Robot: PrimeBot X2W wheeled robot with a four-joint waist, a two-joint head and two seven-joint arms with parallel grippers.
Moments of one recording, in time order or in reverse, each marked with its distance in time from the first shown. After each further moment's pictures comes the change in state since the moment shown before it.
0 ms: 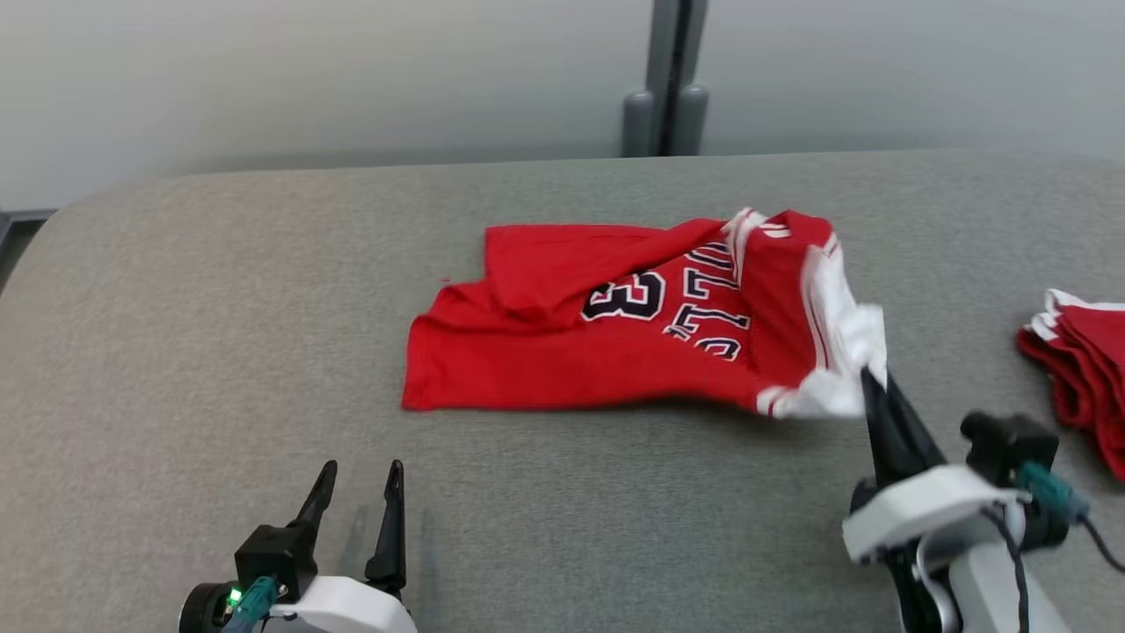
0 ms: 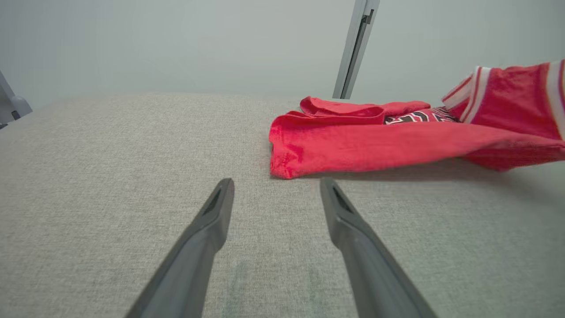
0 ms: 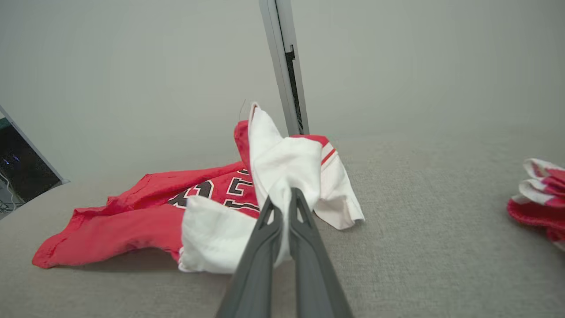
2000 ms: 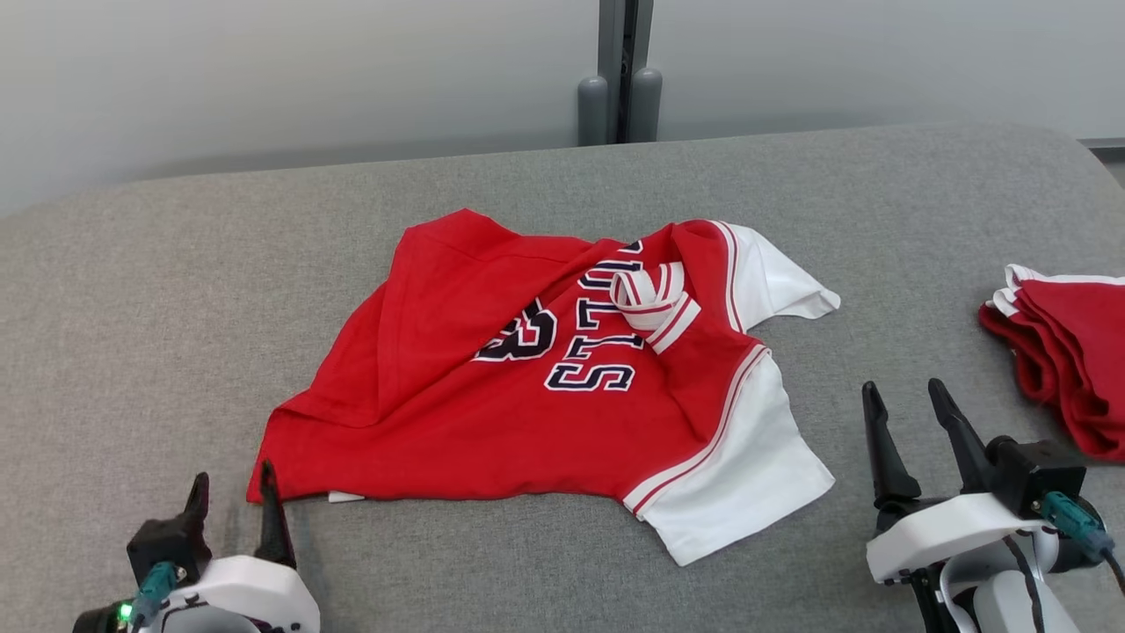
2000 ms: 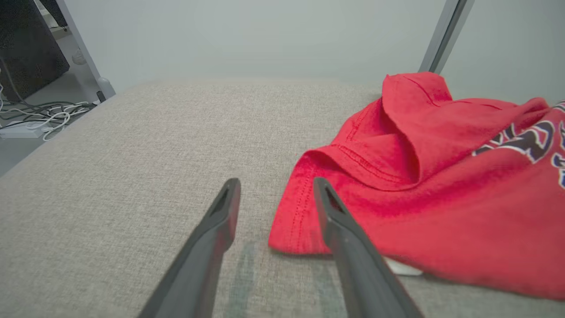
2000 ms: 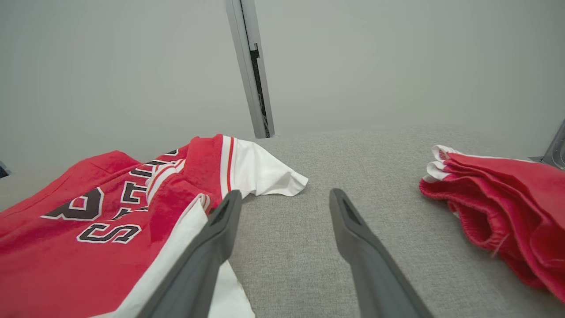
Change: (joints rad) left arm -0.089 0.003 0.284 0.176 0.103 0.016 0.000; right arm 0.103 0.004 -0.078 -0.104 -0.100 0.000 0.000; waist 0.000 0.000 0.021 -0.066
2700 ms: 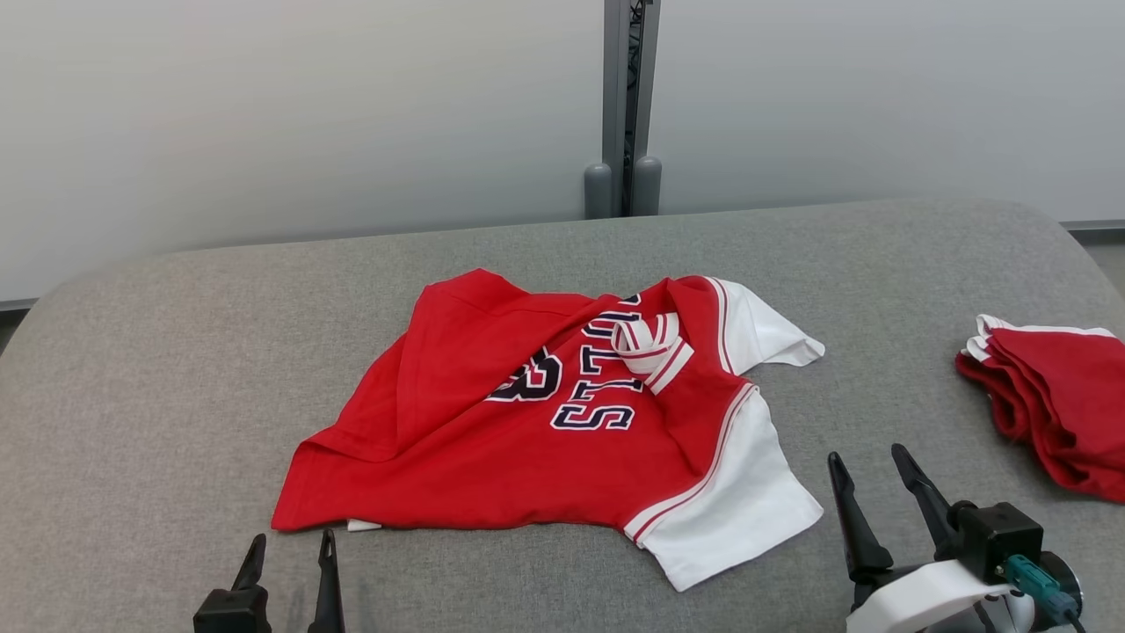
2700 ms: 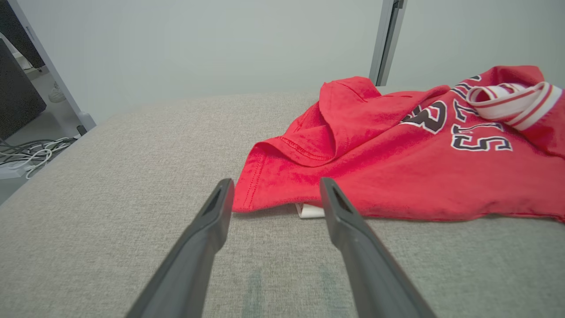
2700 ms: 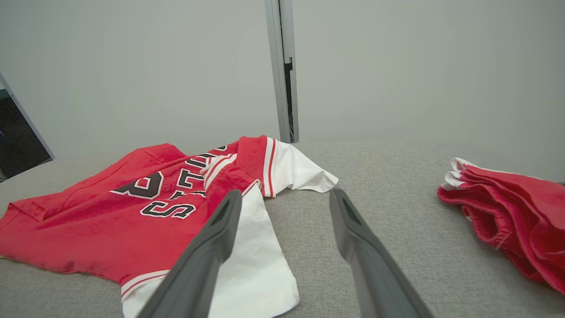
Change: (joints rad) left arm 0.187 -0.002 -0.133 -0.136 0.037 0.021 0.000; right arm 0.123 0.000 0.074 -0.051 -0.033 0.000 0.000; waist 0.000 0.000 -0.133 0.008
